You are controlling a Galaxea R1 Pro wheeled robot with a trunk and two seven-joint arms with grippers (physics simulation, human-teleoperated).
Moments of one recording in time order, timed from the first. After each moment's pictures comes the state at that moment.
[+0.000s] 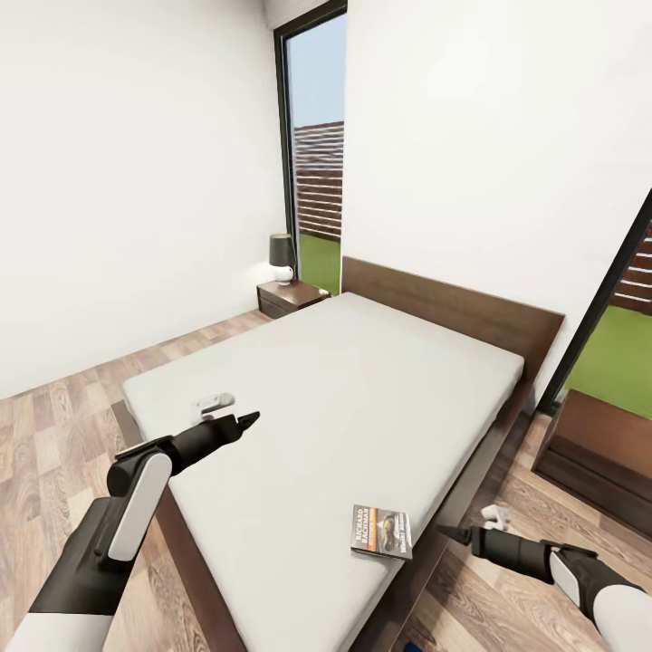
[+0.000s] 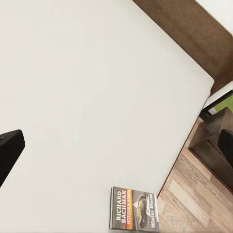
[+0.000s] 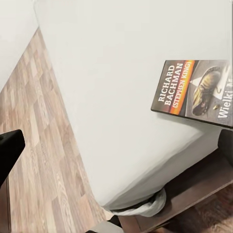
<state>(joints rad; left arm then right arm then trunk) -0.49 0.08 -0.02 -1.47 0.58 0.77 0.00 -0.70 -0.30 -0.47 -0.15 0.23 0.20 1.05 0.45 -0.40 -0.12</state>
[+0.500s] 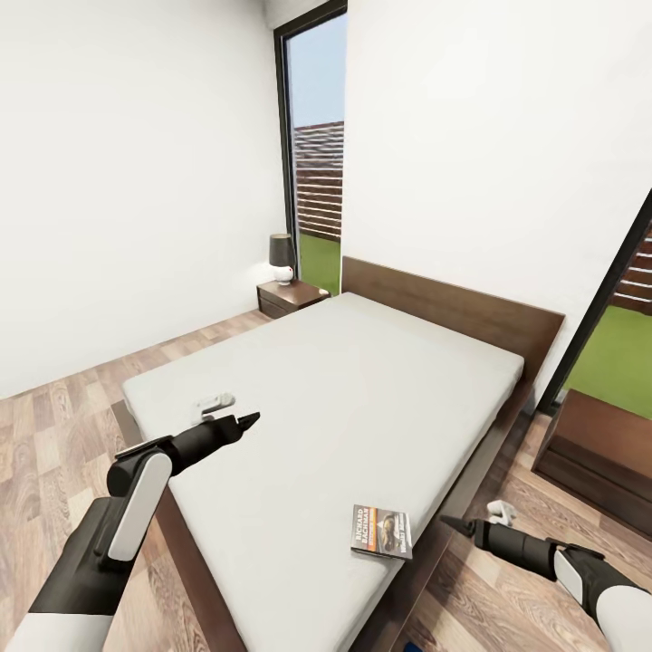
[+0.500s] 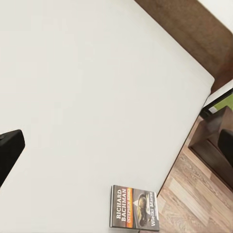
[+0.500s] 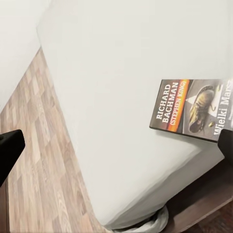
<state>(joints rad) -0.49 0.08 -0.02 -1.47 0.58 0.77 0.00 -0.69 -0.30 -0.55 -0.17 0.23 0.20 1.05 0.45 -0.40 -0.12</state>
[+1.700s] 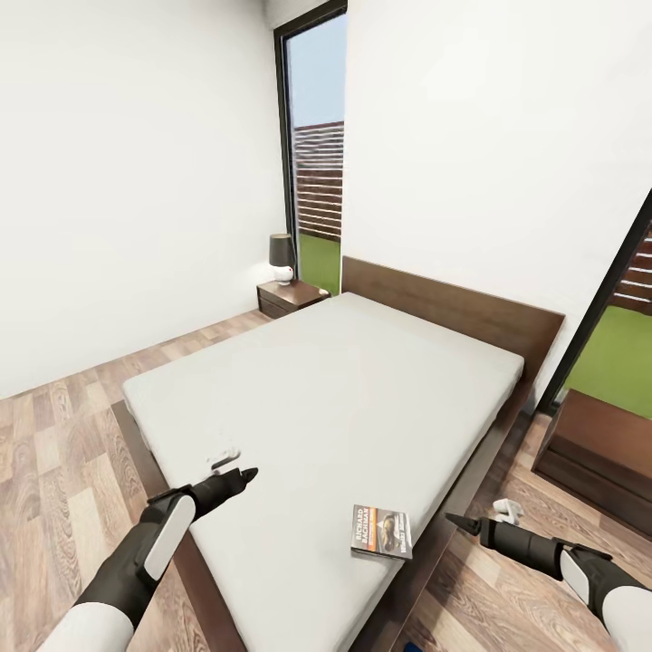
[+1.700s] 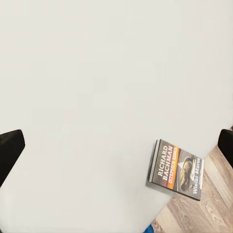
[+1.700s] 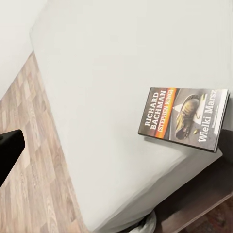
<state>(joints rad) -0.51 0.06 -0.05 -0.96 0.56 0.52 0.01 -0.69 -0.32 -0.56 -0.17 0.23 0.16 1.04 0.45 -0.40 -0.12</state>
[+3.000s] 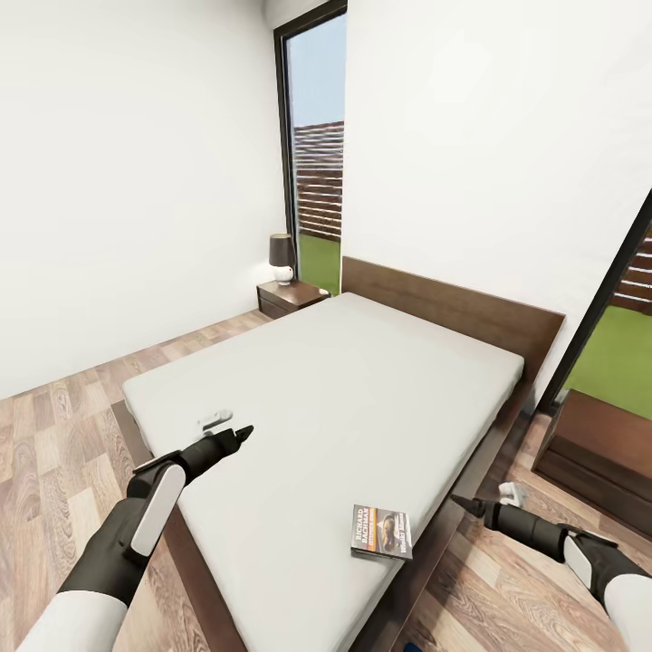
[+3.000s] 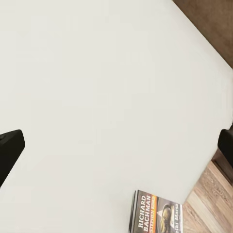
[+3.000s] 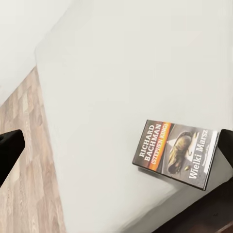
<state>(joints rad) -0.53 0.08 -0.02 -1.18 0.56 0.56 0.01 -0.72 -0.33 -0.58 -0.20 0.22 0.10 1.06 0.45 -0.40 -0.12</state>
